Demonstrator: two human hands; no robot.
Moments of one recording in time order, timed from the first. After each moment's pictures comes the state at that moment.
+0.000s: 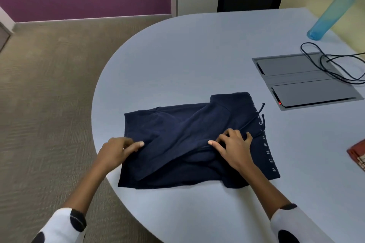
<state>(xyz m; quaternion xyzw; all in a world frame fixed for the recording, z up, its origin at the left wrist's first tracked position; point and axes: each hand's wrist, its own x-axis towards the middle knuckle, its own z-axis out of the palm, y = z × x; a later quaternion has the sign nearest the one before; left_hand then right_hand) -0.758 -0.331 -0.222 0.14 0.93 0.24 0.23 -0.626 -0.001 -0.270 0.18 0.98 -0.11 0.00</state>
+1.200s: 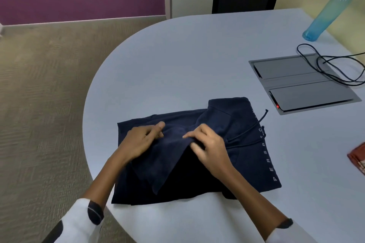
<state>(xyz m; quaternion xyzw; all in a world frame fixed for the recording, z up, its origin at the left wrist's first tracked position) -0.786 -0.250 -0.196 0.18 0.88 0.35 0.27 -0.664 -0.060 -0.211 0.03 0.91 -0.37 -0.16</state>
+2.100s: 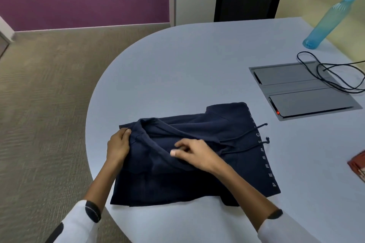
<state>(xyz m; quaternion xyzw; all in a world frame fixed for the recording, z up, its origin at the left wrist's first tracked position) -0.790 -0.276 -0.231 -0.09 0.87 0.46 0.14 -0.684 -0.064 -0.204 0.09 0.88 -0.44 0.17</state>
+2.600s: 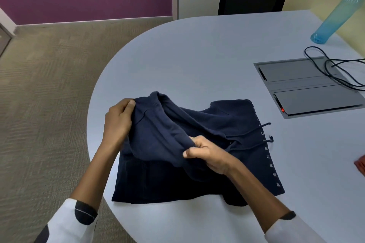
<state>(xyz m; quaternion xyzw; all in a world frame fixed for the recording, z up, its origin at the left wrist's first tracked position) -0.812 -0.258 -0.173 0.01 0.84 0.54 0.06 -0.673 -0.057 -0.171 0.00 0.65 -0.73 0.22</state>
